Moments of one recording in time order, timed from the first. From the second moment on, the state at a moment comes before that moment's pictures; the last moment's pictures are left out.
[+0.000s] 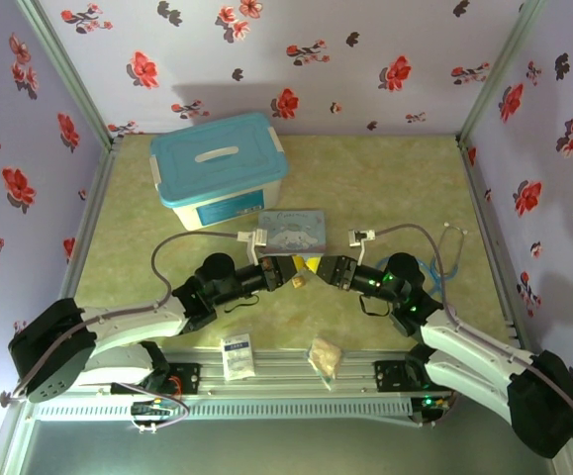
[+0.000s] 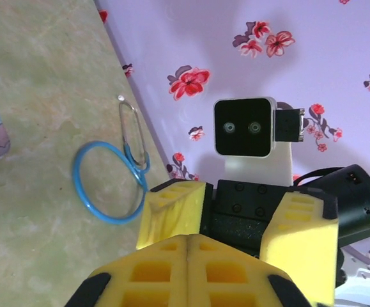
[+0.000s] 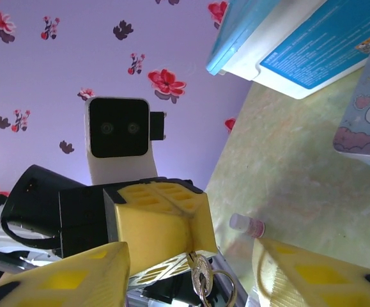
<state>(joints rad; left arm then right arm) -0.99 1.21 0.45 0.71 0.19 -1.06 0.64 0.87 0.26 0.60 -0.60 1.06</state>
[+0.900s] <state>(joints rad) -0.99 1.20 0.48 0.68 0.21 -1.03 0.66 0.87 0.25 0.61 -0.63 1.05</state>
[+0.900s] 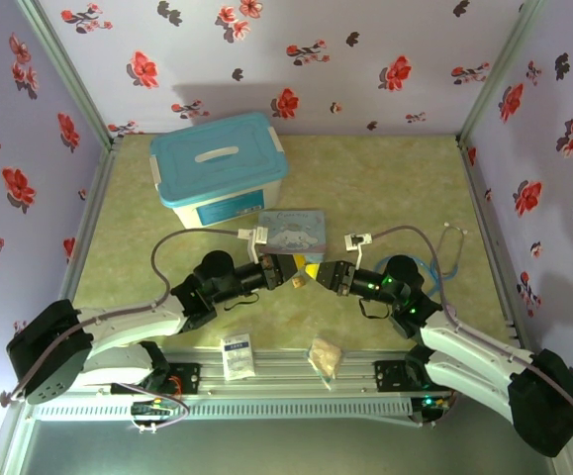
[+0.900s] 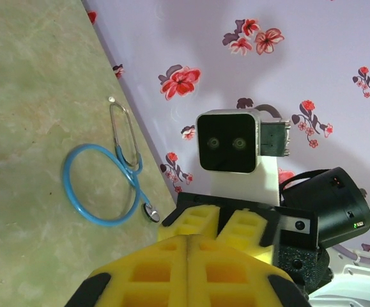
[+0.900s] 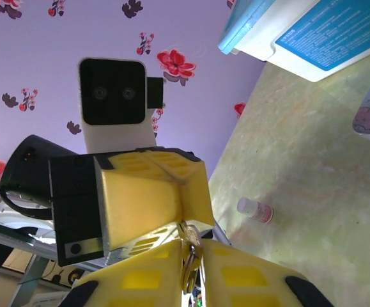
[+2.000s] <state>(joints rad) -0.98 1.23 0.47 0.73 0.24 -1.06 0.66 0.84 0.24 0.55 -0.61 1.00</state>
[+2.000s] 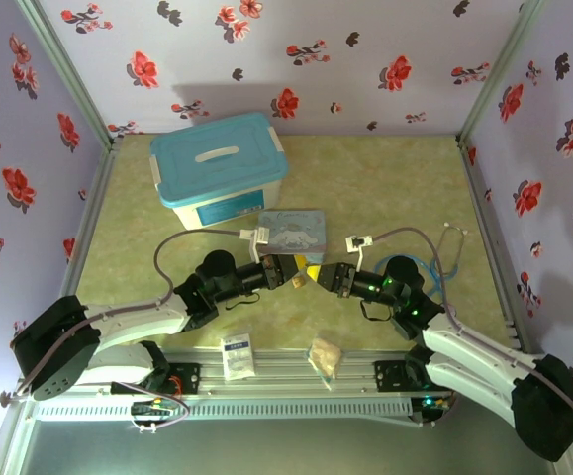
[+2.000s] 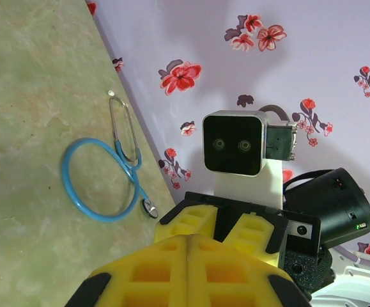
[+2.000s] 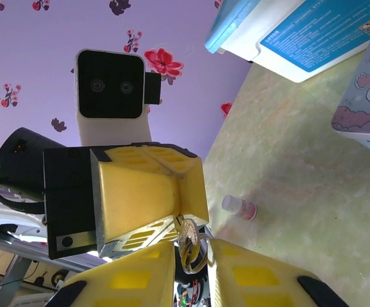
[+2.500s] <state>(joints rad) -0.97 1.24 0.46 0.77 0.24 -1.07 0.66 0.86 0.24 0.59 -0.61 1.01</state>
